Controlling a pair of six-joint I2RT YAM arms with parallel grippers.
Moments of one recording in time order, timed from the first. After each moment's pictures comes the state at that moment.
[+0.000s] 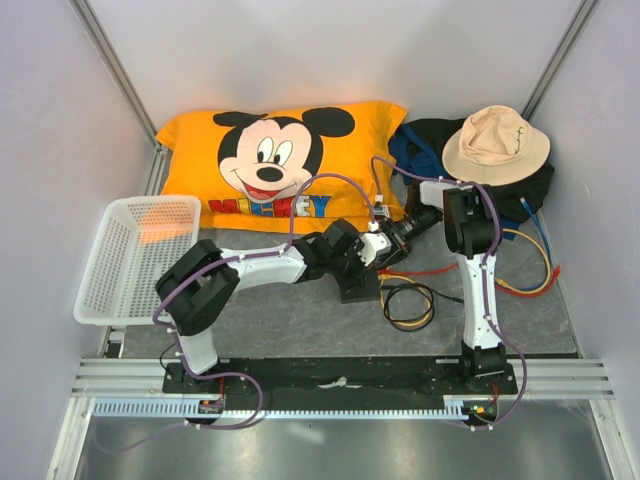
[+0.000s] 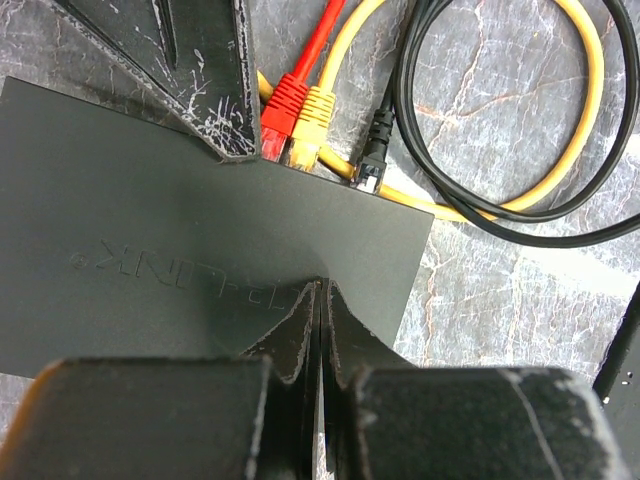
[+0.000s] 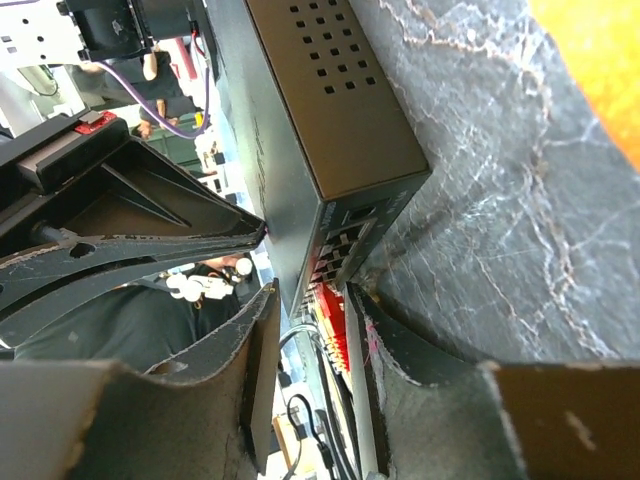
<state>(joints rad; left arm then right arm) -0.91 1.81 1.06 -0.08 0.29 0.09 0.16 2.49 1.70 -1.44 -1.09 -0.71</state>
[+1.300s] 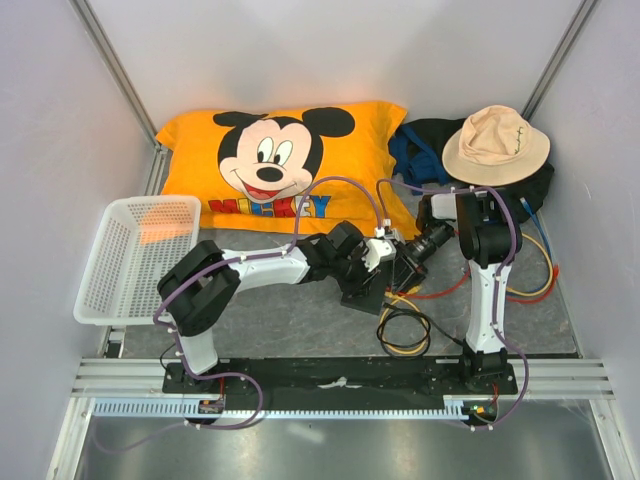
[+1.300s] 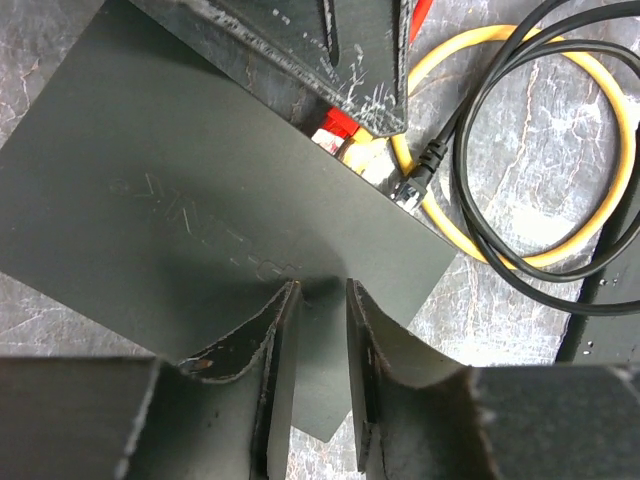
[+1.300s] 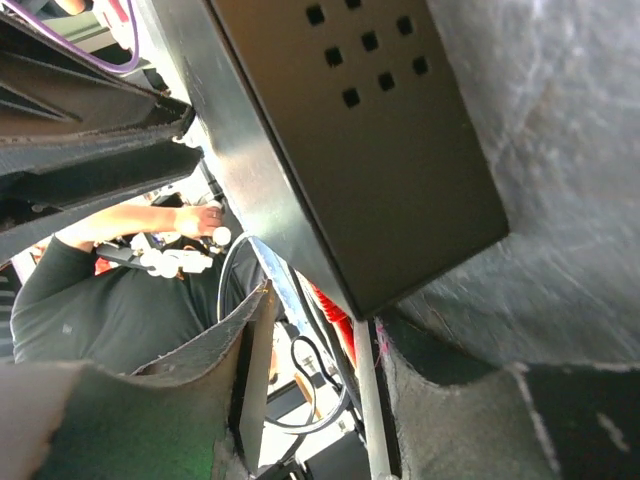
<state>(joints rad) -0.93 1.81 1.08 -0.13 0.35 0.11 0.13 2.27 1.35 -1.33 -0.88 -0.63</state>
